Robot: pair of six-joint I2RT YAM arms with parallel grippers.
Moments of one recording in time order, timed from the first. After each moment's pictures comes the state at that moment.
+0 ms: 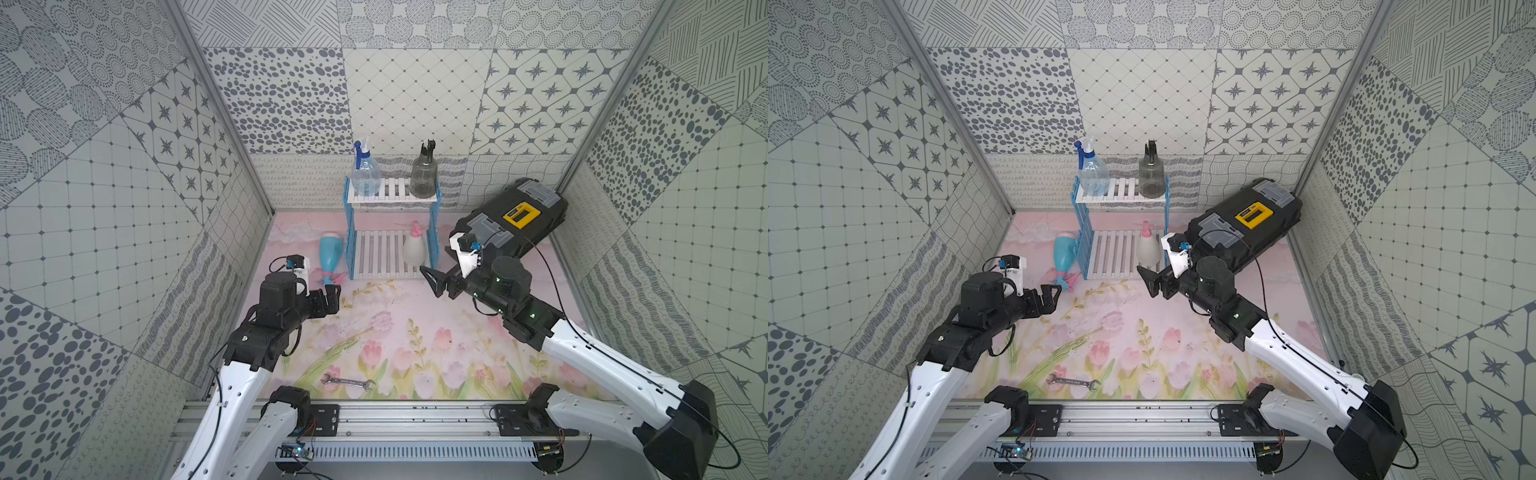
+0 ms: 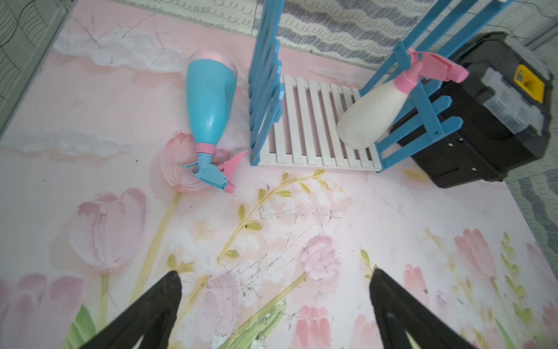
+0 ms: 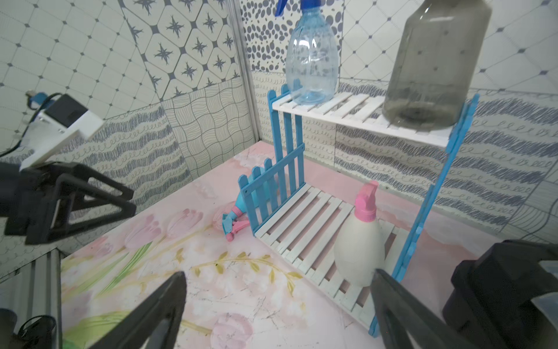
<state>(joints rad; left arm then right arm) -0.08 0.80 0.88 -0.73 0.09 -0.27 0.72 1.07 0.81 0.11 -0.10 0.11</state>
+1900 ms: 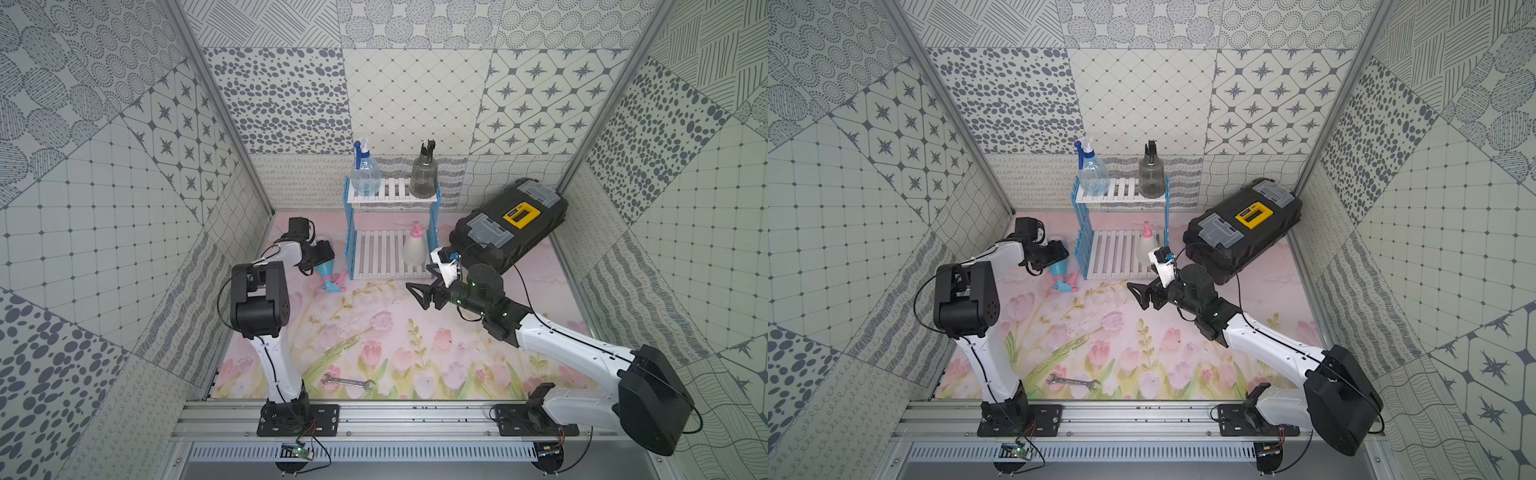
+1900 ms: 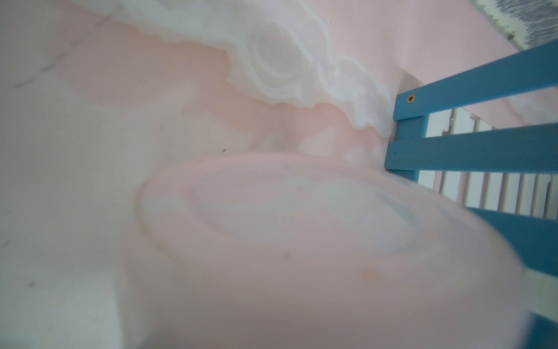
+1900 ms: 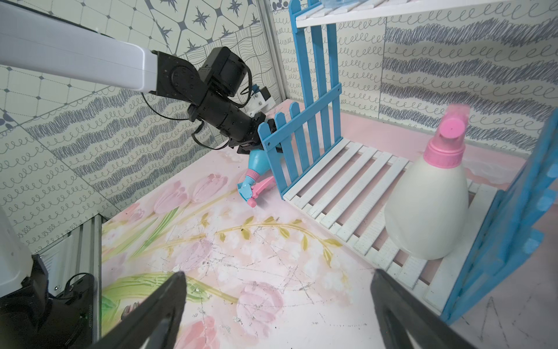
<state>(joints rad) 0.14 1.97 1.36 -0.41 0.23 -0.32 0.72 1.26 0.73 0.30 -0.22 0.18</state>
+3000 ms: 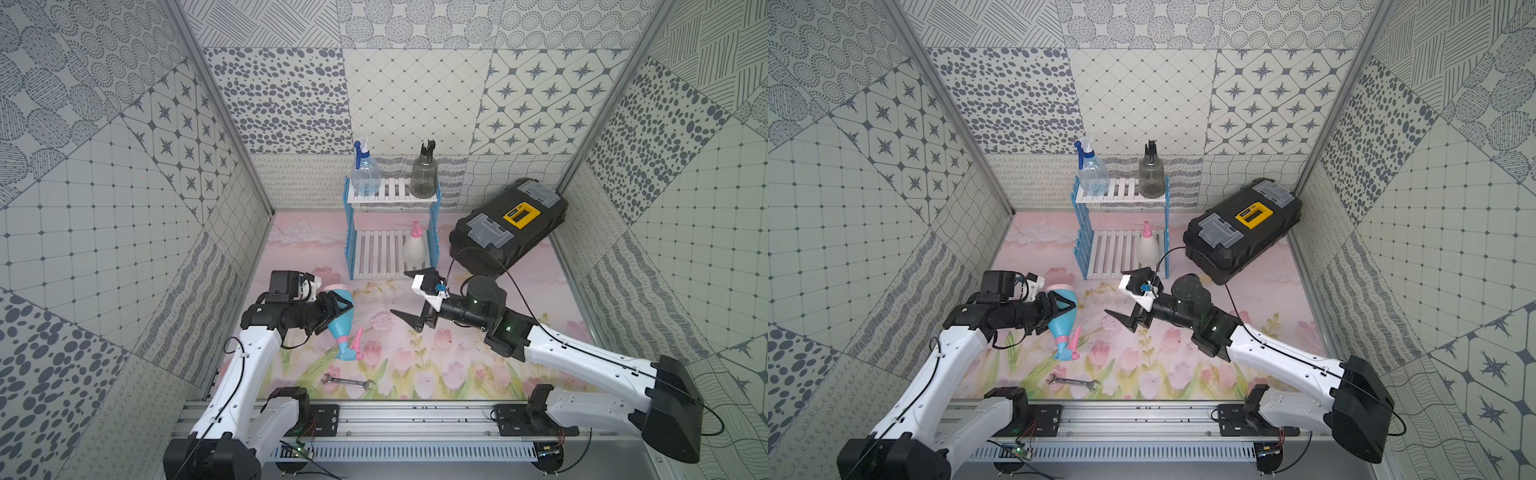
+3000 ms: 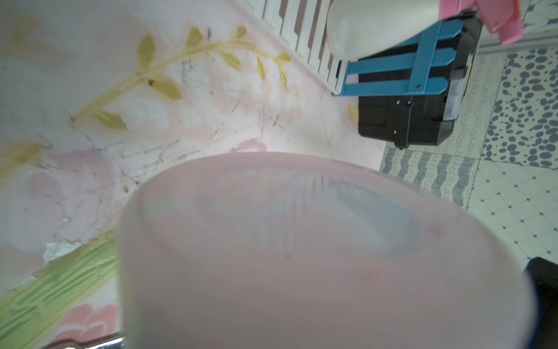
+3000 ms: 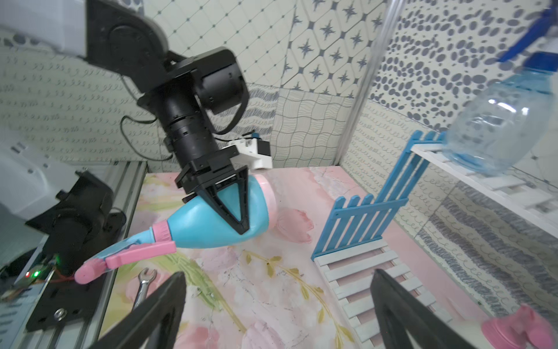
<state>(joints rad) 0.03 0.99 0.79 -0.85 0.68 -0.58 0.98 1.17 0.78 0.27 -0.25 -0.31</state>
